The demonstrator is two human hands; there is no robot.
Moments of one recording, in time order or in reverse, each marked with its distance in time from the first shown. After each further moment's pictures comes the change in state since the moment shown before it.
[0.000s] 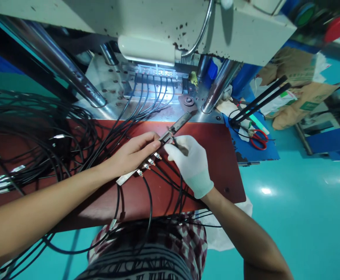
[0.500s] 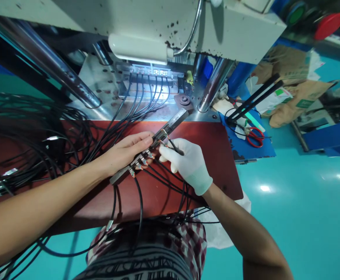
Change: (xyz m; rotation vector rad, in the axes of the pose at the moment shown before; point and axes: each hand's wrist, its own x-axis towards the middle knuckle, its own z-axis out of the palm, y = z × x) left_hand -0.003 0.002 -0.002 -0.489 -0.130 -0.291; right_hand 0.002 -0.006 -0.010 0.032 -0.192 0.084
